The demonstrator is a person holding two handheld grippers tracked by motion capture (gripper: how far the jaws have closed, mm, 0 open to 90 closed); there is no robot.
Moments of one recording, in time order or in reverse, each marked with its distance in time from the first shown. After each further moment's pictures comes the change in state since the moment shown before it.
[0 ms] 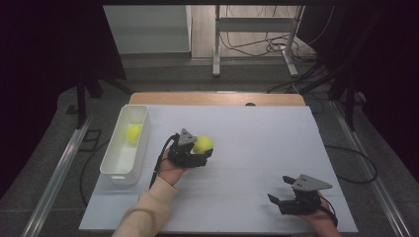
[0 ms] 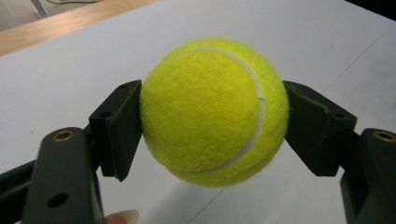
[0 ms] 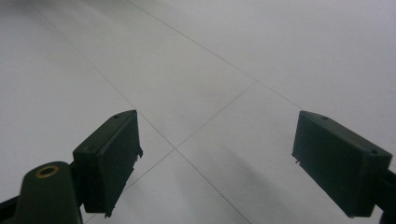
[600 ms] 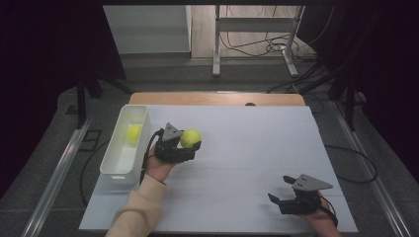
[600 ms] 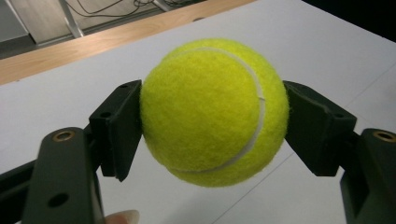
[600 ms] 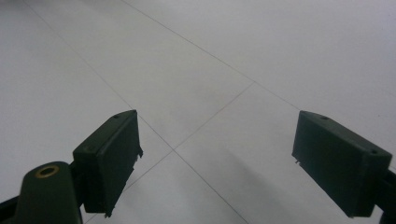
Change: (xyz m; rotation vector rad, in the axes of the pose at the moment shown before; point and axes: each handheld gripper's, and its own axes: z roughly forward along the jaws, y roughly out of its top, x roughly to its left) left arm 0.023 0.003 -0.031 -0.055 0.071 -0.044; right arm 0.000 0.000 0.000 -0.005 -0.007 0.005
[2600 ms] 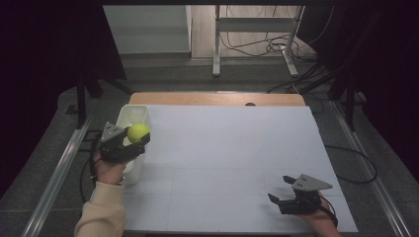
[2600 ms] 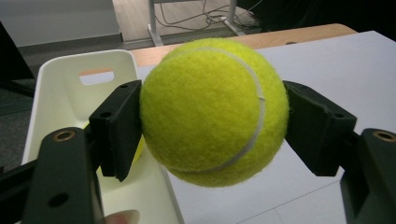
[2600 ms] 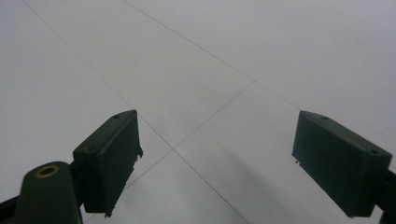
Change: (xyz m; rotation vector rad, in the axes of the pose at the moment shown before) left arm 0.080 -0.030 -0.090 -0.082 0.230 -0.161; right arm 0.000 0.000 0.000 0.001 0.001 -0.001
